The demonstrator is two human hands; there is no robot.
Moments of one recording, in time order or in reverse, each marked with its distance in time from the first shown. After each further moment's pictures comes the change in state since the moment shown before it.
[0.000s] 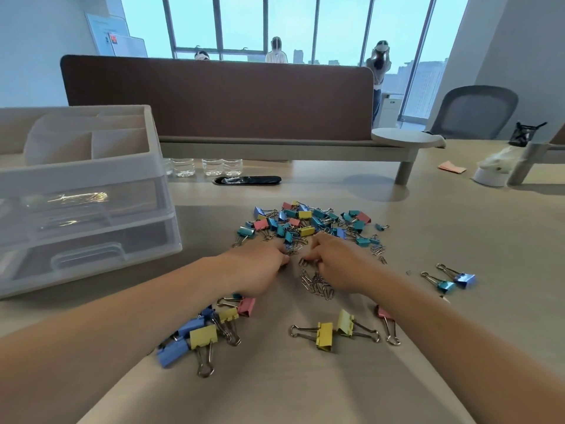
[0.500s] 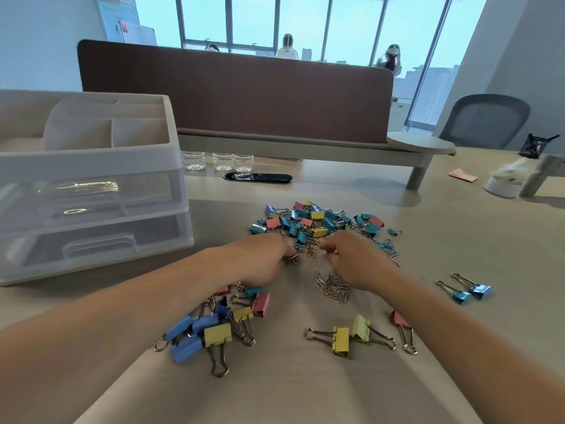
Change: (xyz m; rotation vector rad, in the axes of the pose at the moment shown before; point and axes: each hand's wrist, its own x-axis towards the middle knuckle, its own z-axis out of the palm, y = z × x) left_hand -0.007 -0.016 -0.009 -0.198 -0.042 -0.094; right_hand 0.014 -0.002 0.002 0.107 0.111 0.118
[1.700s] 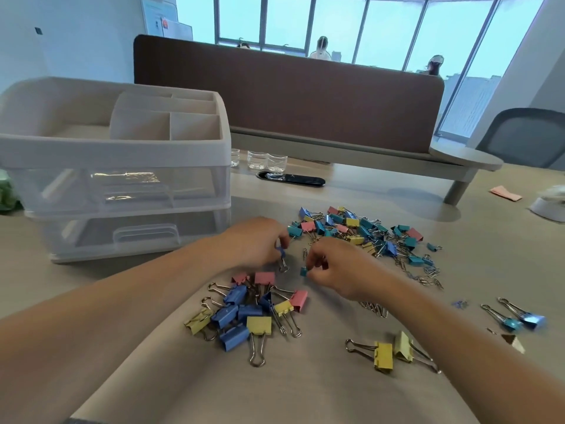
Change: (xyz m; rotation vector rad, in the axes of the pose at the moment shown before) left_hand -0.041 -0.049 -0.021 -0.149 0.142 -0.125; right_hand 0.001 -0.081 -0.003 0.050 -0.177 -0.210
